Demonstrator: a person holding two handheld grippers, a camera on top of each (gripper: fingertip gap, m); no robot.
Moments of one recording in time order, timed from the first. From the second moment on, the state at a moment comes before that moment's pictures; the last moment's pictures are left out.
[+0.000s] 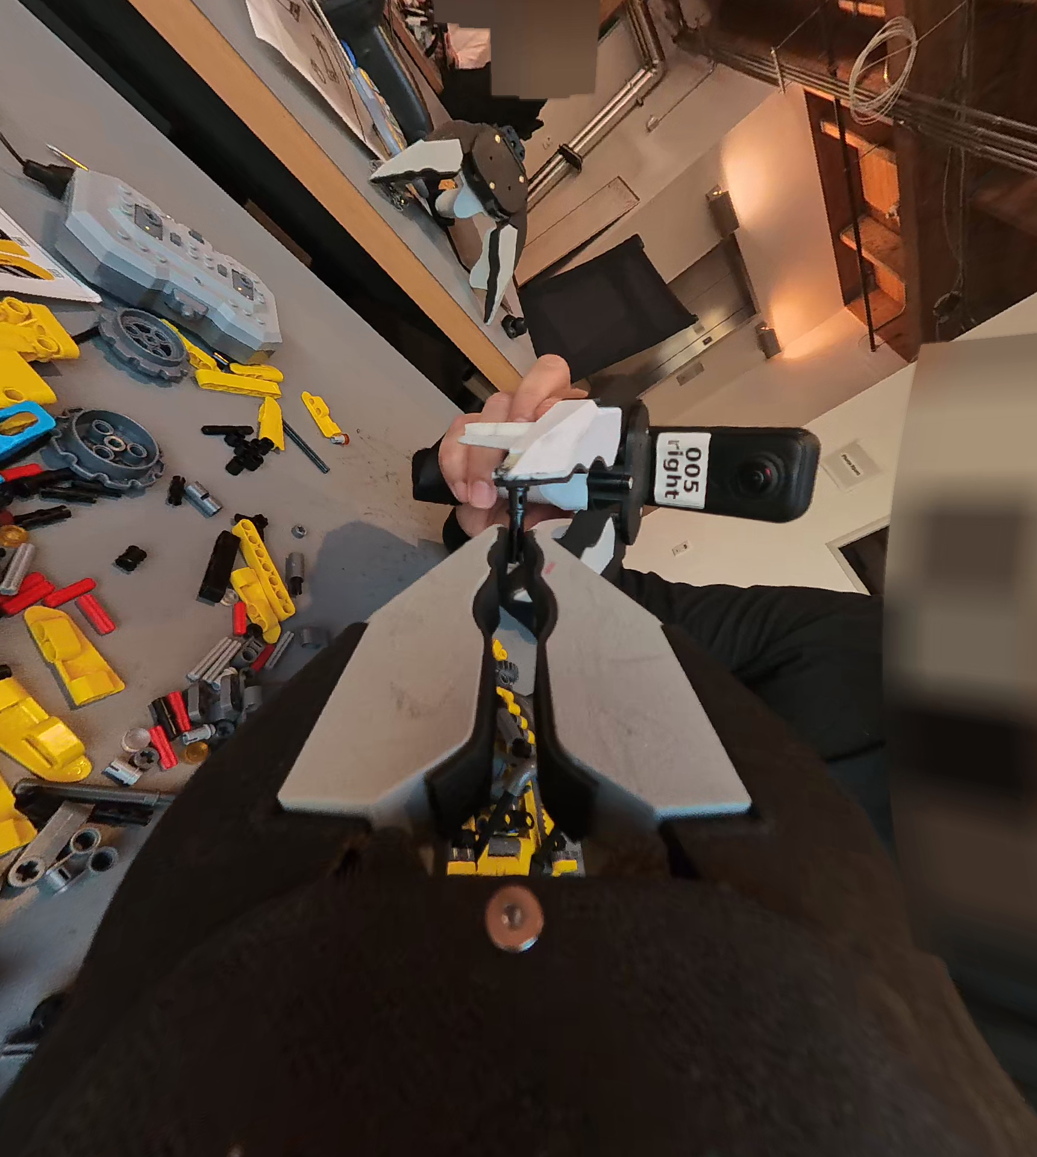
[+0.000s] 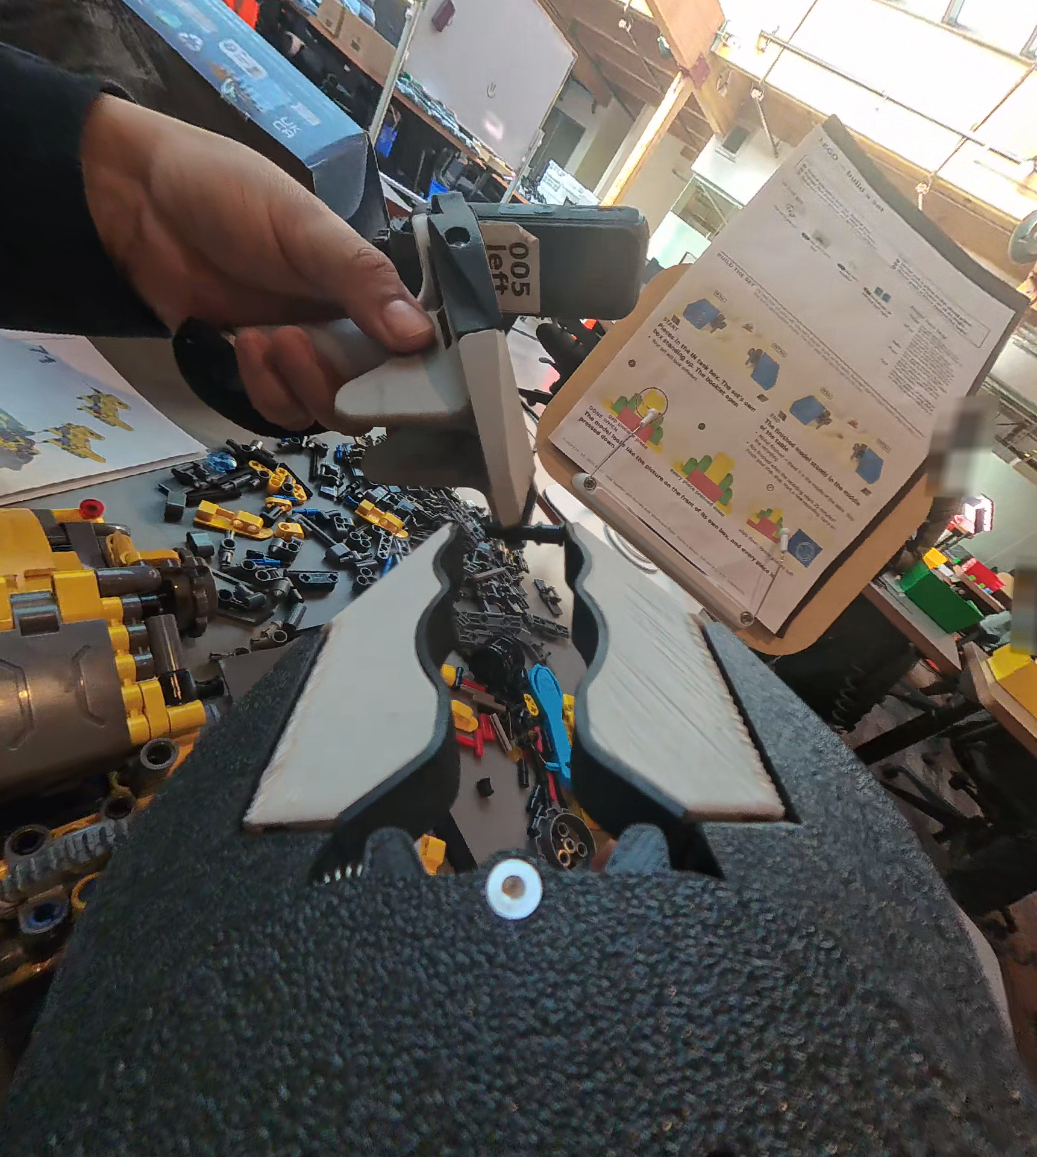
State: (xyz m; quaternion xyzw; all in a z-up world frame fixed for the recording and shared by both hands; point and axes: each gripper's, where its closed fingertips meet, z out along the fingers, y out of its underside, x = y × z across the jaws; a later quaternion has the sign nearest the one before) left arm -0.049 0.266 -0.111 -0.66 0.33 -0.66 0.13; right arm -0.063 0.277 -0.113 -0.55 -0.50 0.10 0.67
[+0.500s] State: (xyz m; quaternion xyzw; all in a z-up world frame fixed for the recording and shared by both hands) left arm -0.067 0.297 -0.121 -0.74 0.31 -0.55 0.21; right arm -0.010 0.294 -0.103 -0.59 -0.43 0.08 0.67
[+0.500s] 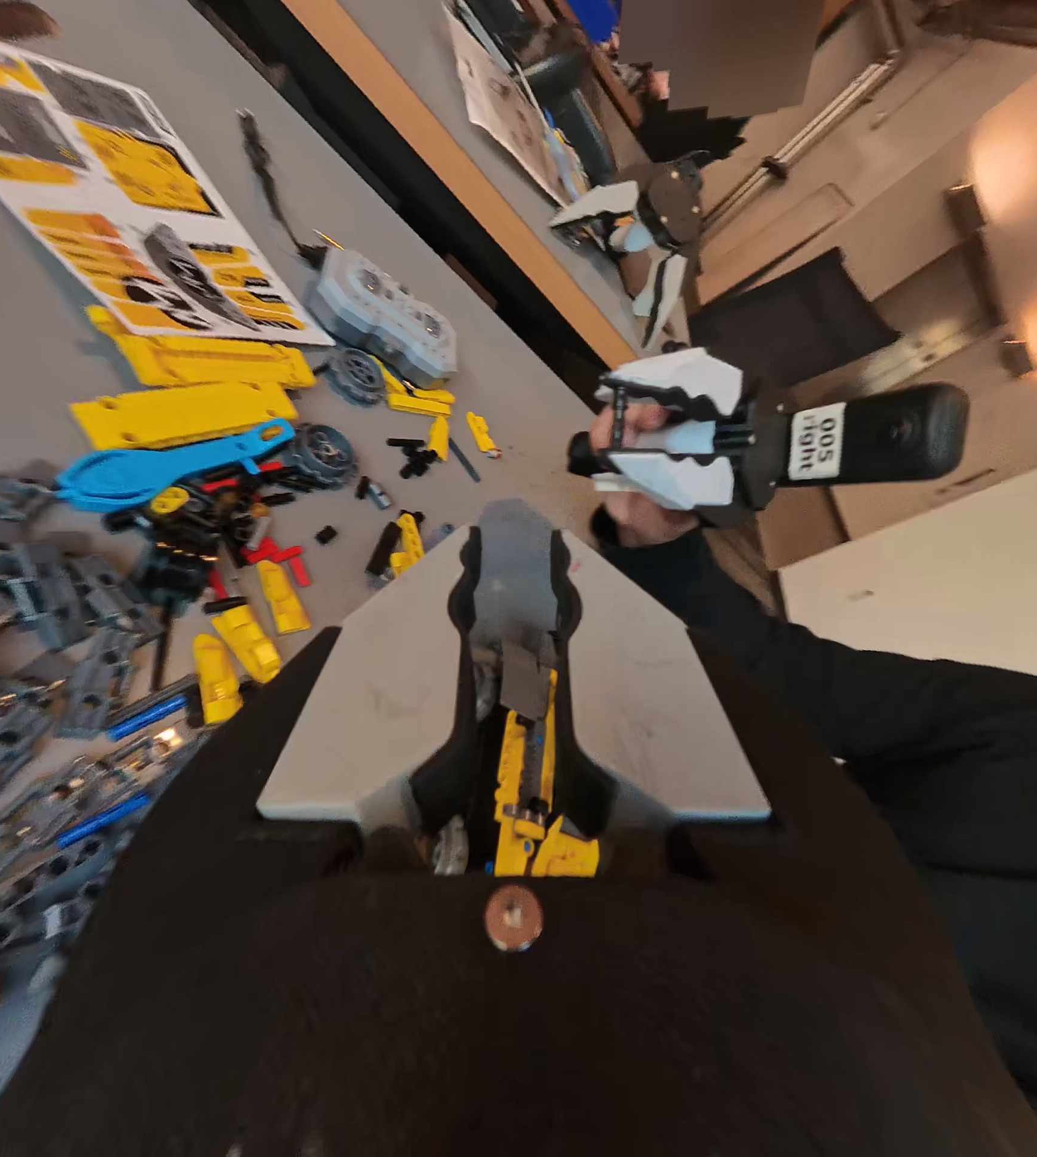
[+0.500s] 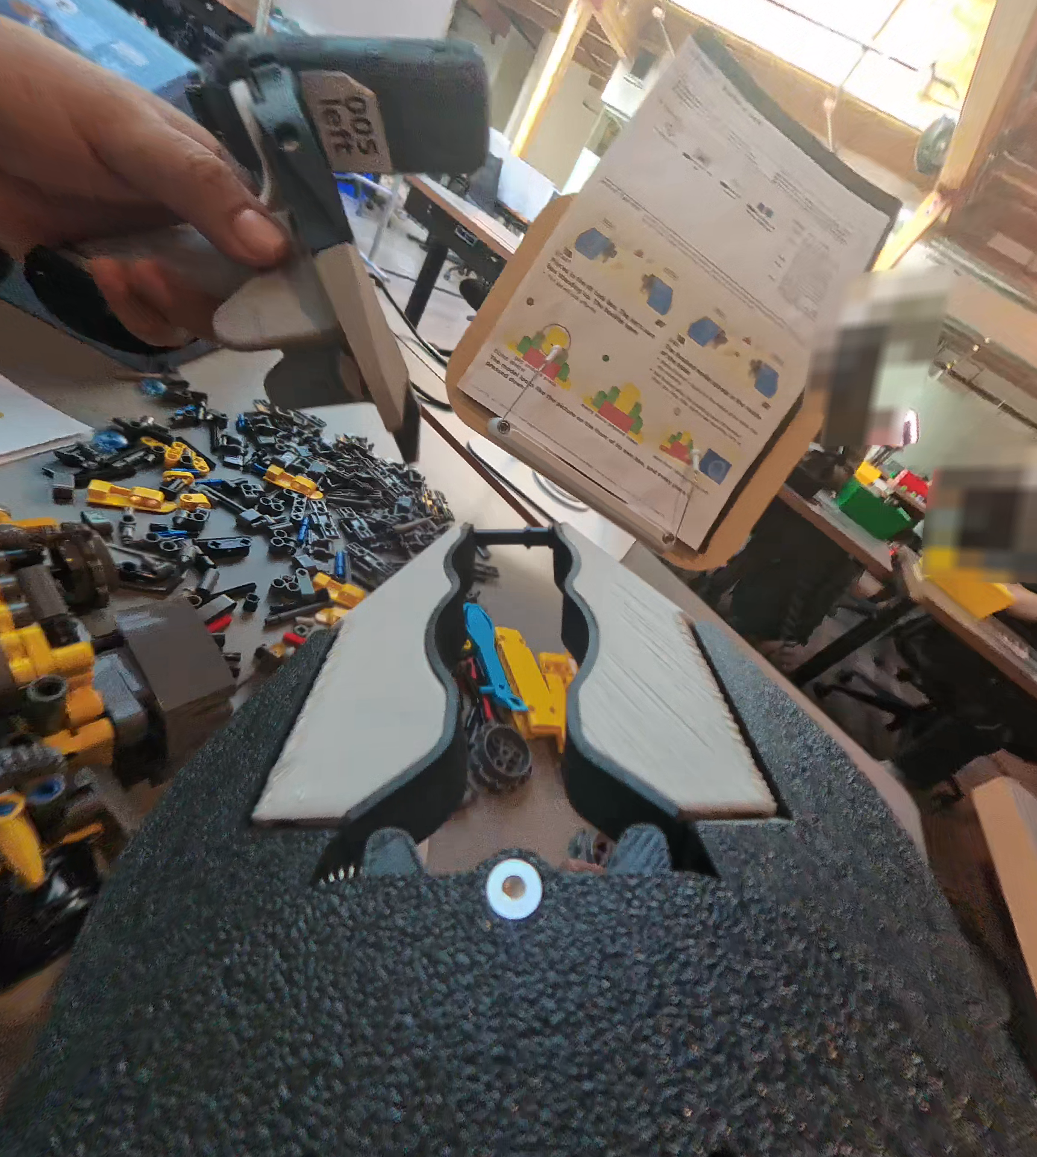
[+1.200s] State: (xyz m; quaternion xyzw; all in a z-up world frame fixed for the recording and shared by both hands) left arm -0.155 0.327 -0.129 -0.84 0.36 -0.25 0.31; right arm 0.060 0.141 -0.259 -0.77 -0.51 0.23 0.29
